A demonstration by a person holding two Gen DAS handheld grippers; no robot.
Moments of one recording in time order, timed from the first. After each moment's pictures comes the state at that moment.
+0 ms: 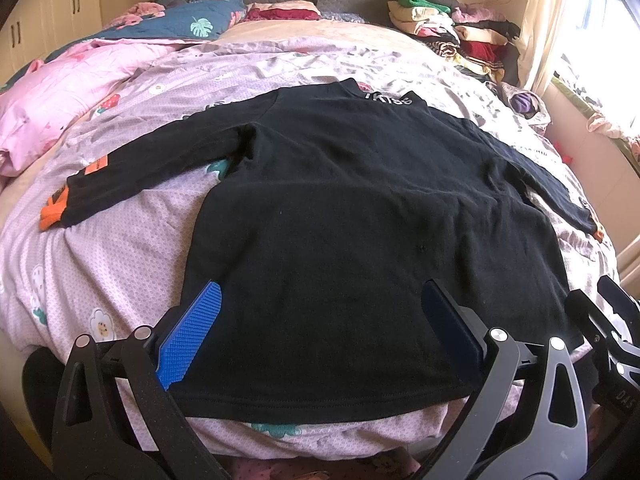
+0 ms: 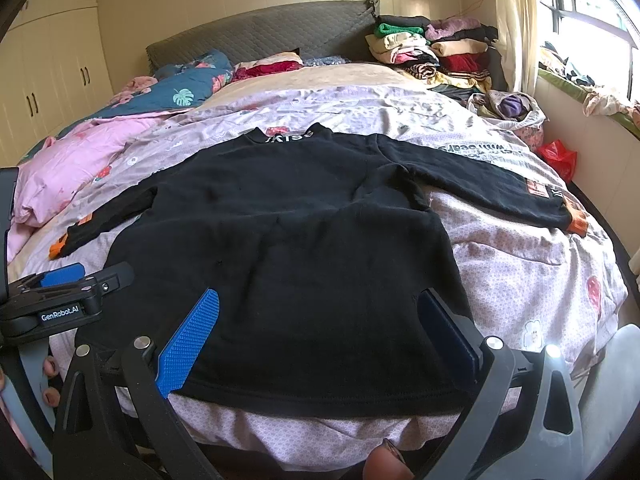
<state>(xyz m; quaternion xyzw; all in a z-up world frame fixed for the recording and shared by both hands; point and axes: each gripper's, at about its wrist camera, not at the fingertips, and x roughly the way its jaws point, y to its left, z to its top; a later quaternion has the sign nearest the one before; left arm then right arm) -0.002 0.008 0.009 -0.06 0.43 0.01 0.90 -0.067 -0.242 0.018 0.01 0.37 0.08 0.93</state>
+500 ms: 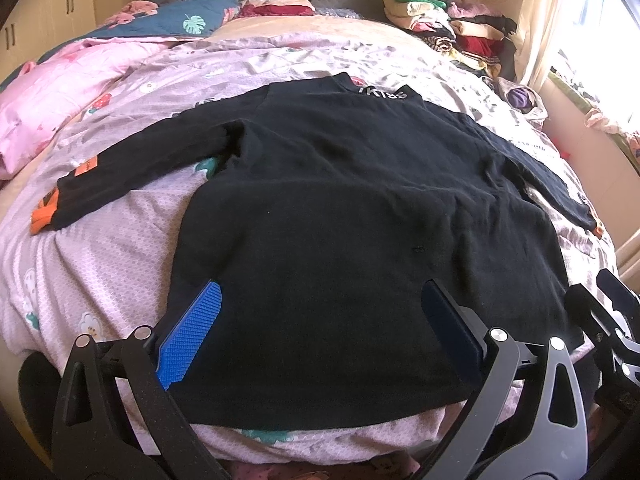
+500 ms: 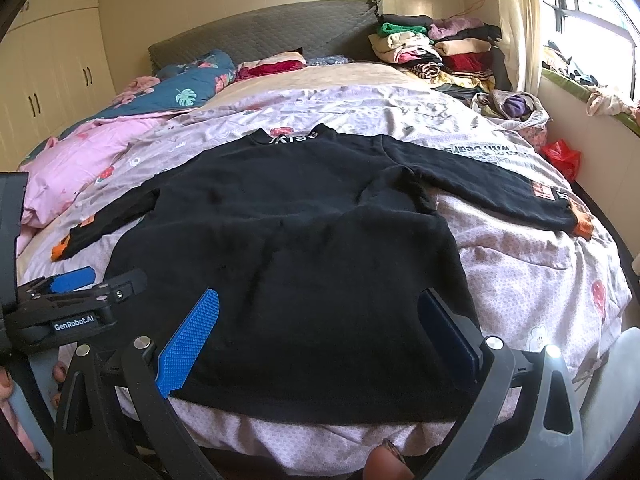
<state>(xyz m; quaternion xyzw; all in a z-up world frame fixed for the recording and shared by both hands) 0.007 0.001 0.001 -0.05 0.44 0.01 0.90 -0.057 -0.240 0.022 0.01 0.37 0.09 0.92</state>
